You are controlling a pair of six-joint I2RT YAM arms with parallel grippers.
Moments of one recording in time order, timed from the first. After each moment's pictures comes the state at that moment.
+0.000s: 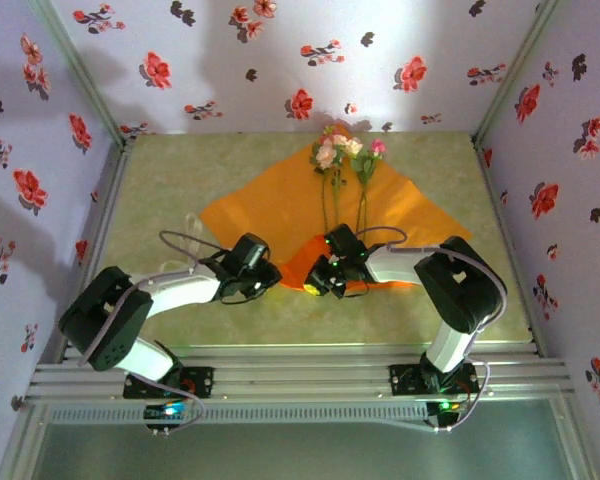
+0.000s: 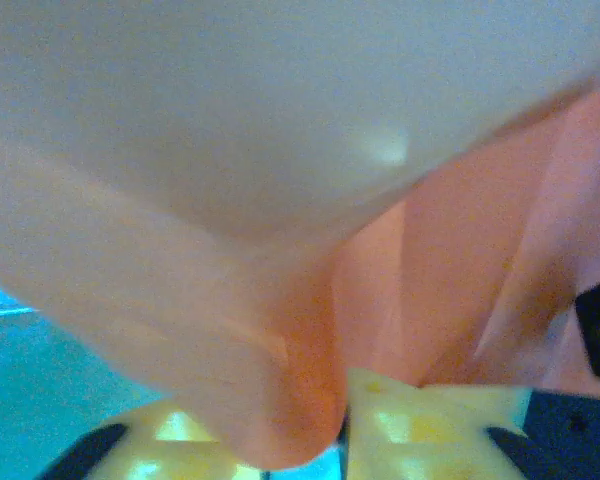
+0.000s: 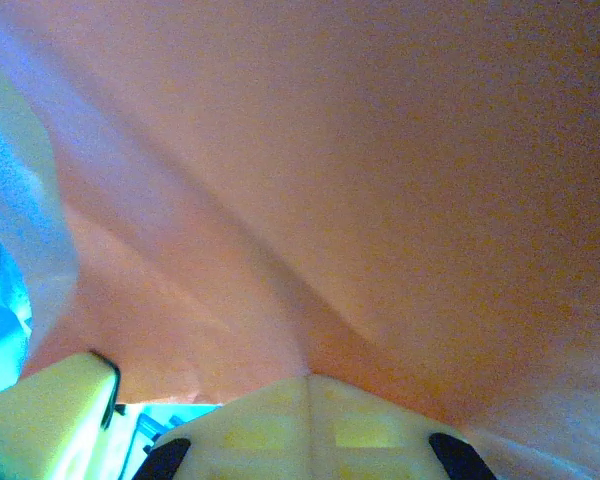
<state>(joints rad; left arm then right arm) -0.75 1.49 0.66 -0.12 0.10 -1.25 0.68 1.73 0.78 -0.11 -0.52 1.29</state>
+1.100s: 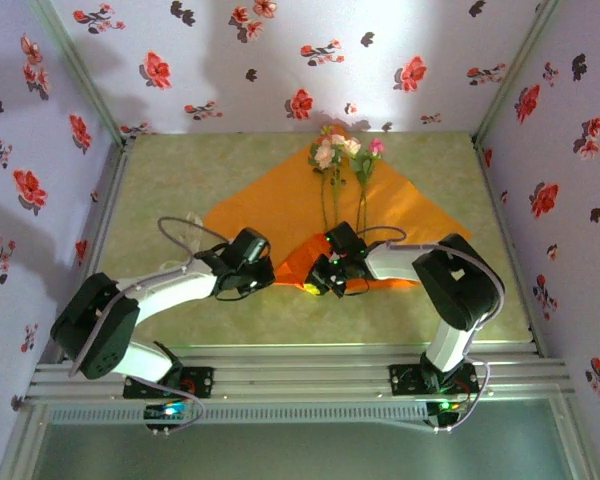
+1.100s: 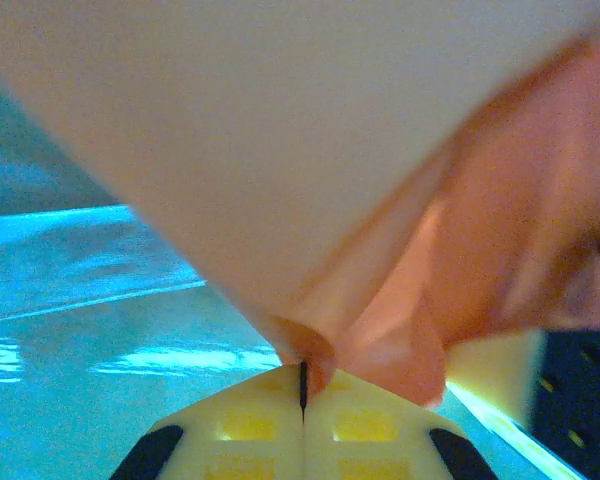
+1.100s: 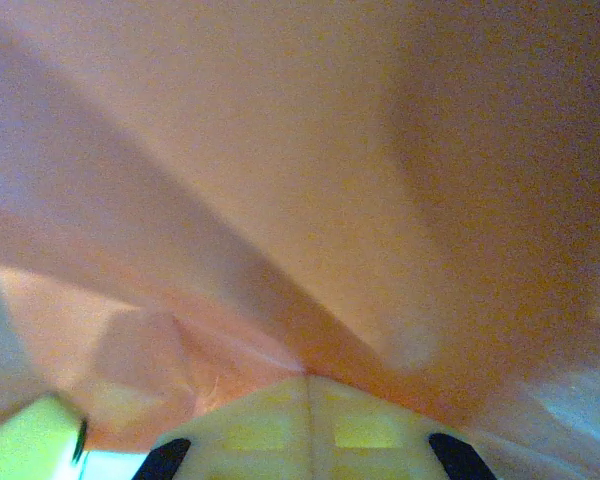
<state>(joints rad) -0.78 1.43 0.77 -0.36 0.05 -1.01 0.67 1.75 0.81 -0.14 -0.56 1.29</state>
